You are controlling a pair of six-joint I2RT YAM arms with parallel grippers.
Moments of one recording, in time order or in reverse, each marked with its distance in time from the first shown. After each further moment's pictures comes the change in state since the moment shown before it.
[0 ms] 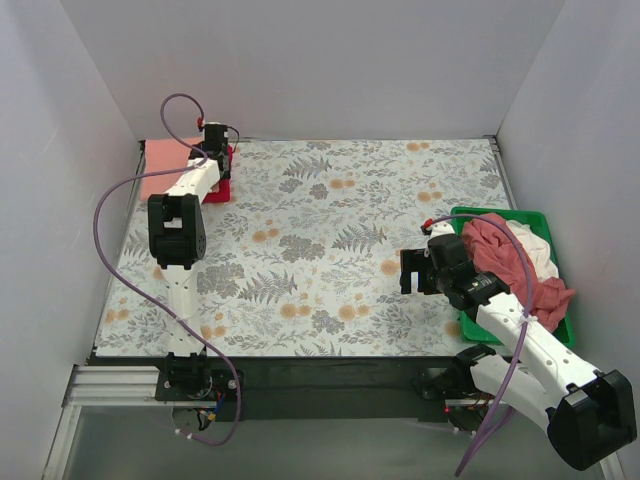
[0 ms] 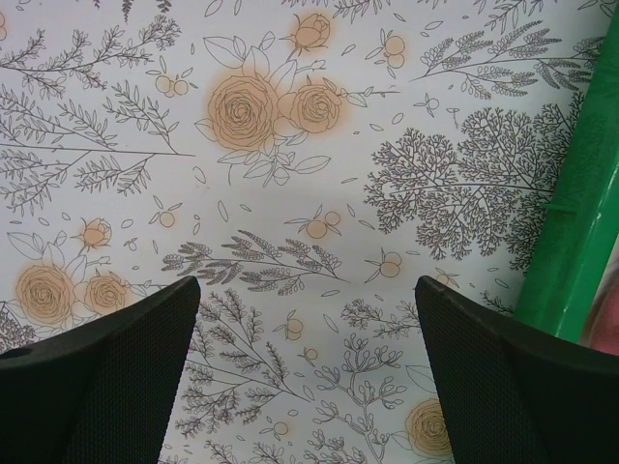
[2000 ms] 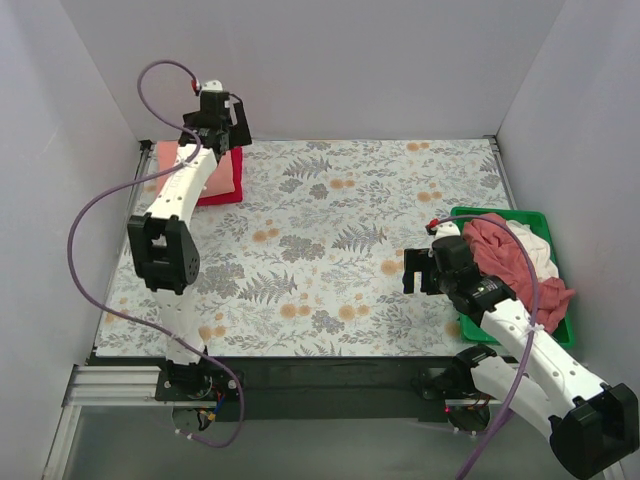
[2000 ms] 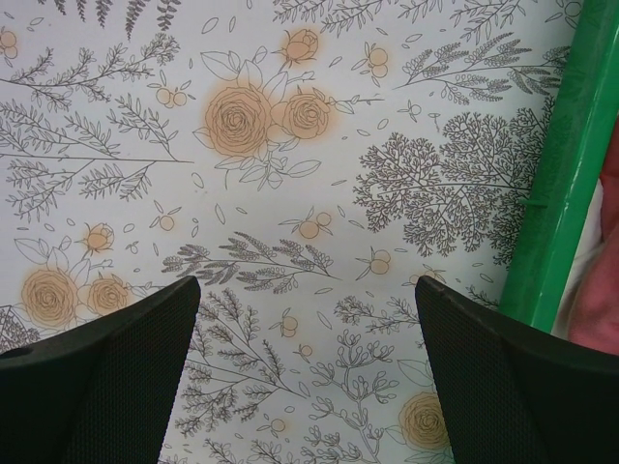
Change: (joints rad) left arm -0.091 -0.269 0.011 -0.116 0.133 -0.138; right arm 0.000 -0.056 0.000 -0.023 0.026 0.003
